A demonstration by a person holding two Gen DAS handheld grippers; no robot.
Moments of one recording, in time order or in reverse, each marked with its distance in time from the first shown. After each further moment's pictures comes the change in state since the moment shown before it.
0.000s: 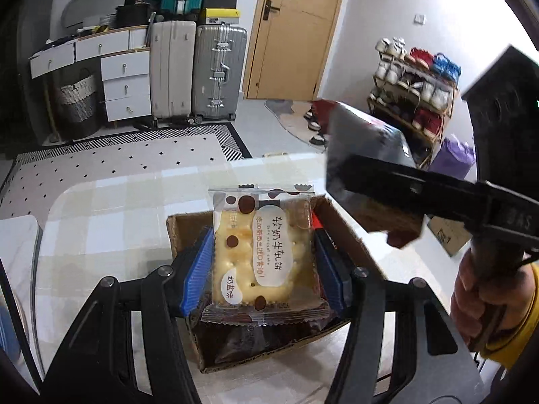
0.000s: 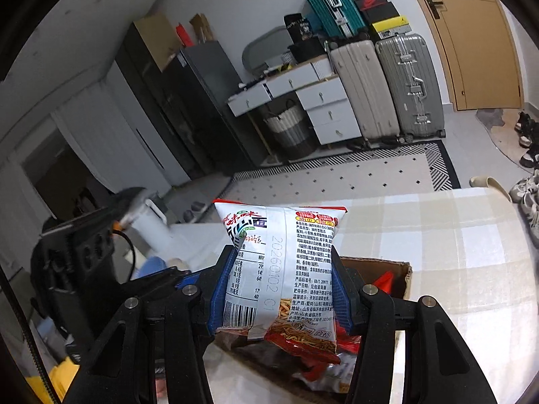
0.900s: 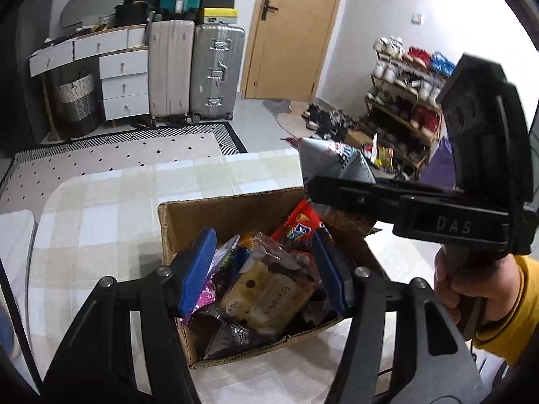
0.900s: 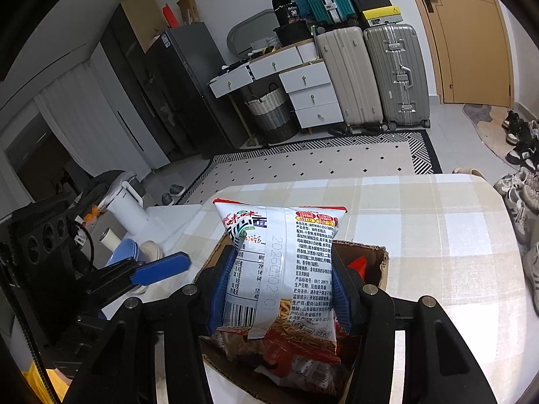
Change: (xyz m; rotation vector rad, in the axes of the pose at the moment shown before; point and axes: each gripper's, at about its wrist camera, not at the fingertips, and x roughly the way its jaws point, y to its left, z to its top) left arm 0.008 -0.004 -0.031 -0.018 -0.028 -0.007; right arm 0.023 -0.016 -0.015 -0.030 0.065 -0.081
